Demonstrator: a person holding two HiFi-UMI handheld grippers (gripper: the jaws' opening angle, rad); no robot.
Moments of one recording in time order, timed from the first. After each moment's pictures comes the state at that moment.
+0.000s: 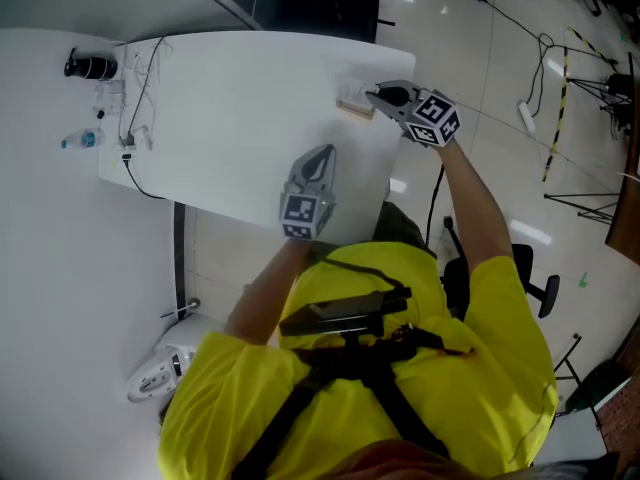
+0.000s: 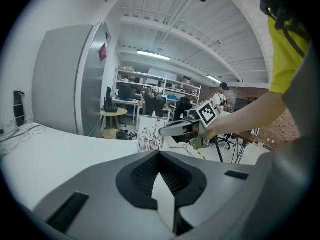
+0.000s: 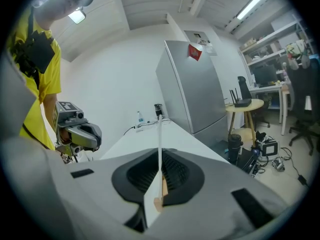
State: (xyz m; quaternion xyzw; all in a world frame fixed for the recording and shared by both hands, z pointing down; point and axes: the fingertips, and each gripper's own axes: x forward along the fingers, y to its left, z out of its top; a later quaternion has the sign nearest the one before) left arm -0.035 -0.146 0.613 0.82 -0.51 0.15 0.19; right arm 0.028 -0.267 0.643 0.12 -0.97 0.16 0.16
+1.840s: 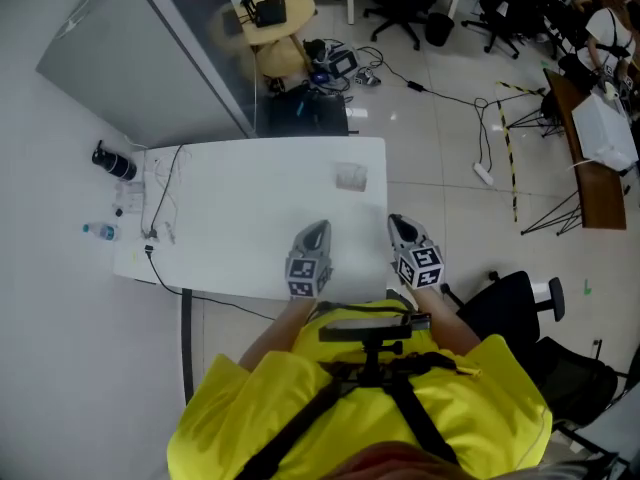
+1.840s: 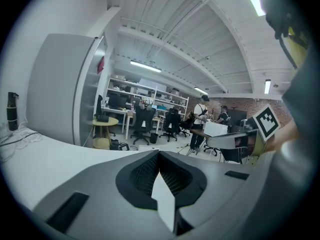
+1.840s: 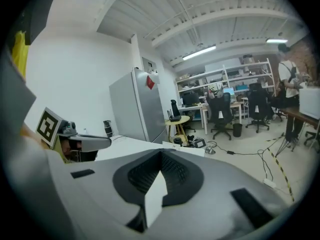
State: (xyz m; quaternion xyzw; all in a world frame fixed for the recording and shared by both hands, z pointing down) left arm -0.084 -0.093 0.559 0.87 -0.46 0.10 0.16; right arm 0.081 -0.083 0.560 0.53 -0.82 0.19 0.10
